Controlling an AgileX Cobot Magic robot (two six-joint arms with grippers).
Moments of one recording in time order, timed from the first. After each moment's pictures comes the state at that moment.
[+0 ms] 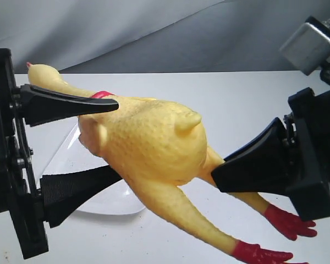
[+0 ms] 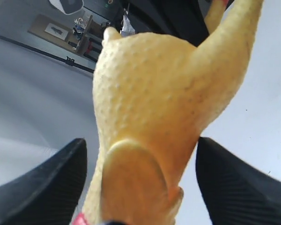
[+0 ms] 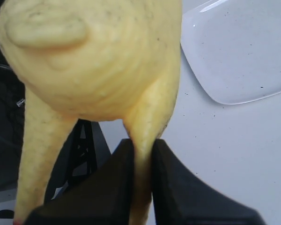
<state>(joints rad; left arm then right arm) -0.44 0.93 -0.52 1.42 -0.57 -0.23 0.40 1.09 -0.90 0.85 1.10 -0.77</state>
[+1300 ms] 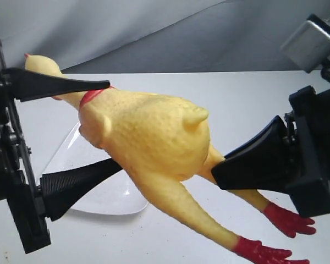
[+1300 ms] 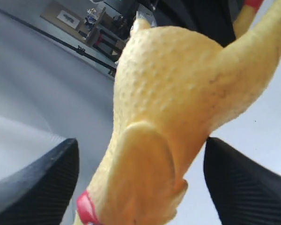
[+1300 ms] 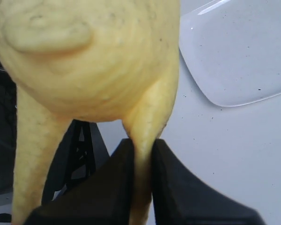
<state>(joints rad) -0.44 0.92 -0.52 1.33 -0.55 -0.28 0.40 1.09 -0.90 0.85 1.09 -0.77</state>
